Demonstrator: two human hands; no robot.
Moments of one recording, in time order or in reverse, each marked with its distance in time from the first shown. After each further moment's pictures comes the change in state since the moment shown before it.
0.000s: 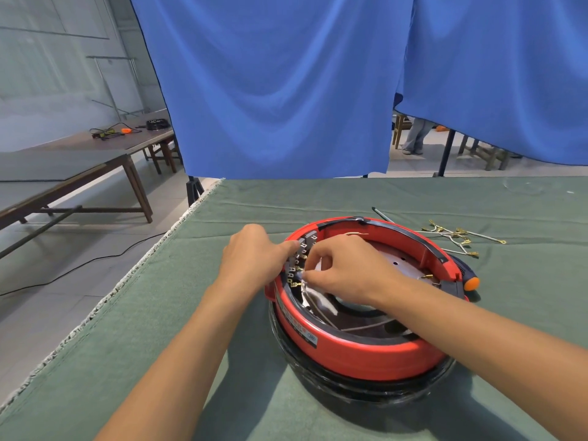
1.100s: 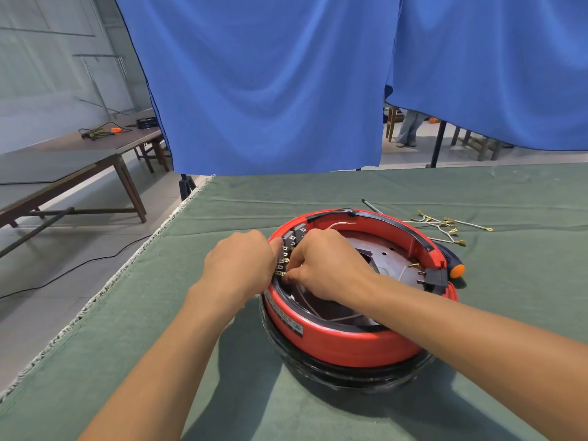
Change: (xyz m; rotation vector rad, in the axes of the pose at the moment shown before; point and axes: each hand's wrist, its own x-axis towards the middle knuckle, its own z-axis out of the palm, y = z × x) left_hand -0.011 0.001 0.003 0.470 -0.058 0.153; right_hand -0.002 -0.014 0.009 -0.002 0.045 0.023
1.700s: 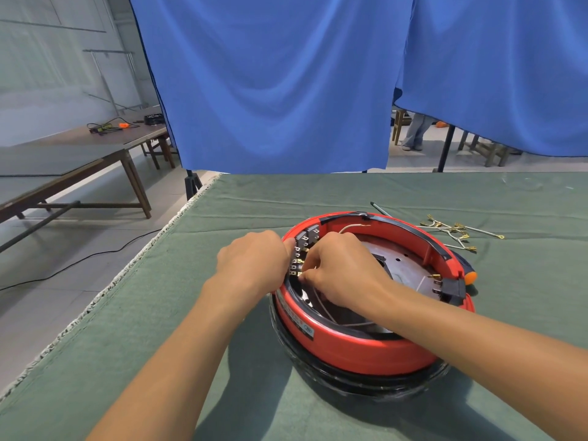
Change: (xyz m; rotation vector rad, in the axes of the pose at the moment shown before) left_hand 0.000 0.003 -0.001 -0.003 -0.049 -0.015; right_hand -0.004 0.002 0.000 -0.023 0.006 0.066
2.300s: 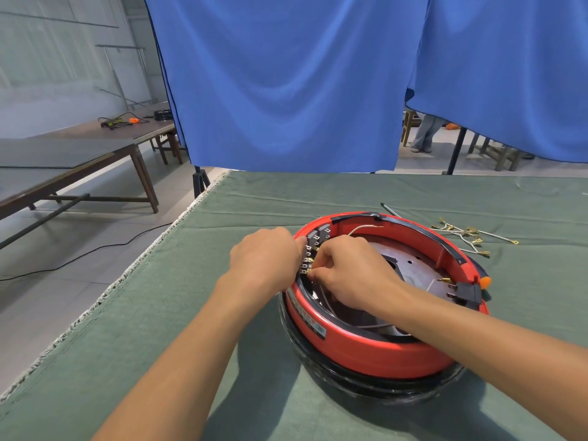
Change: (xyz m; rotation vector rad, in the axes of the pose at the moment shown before) left_hand -0.003 0.001 -0.002 -0.029 0.012 0.013; right_hand -0.001 0.000 0.001 0.019 -0.047 0.045
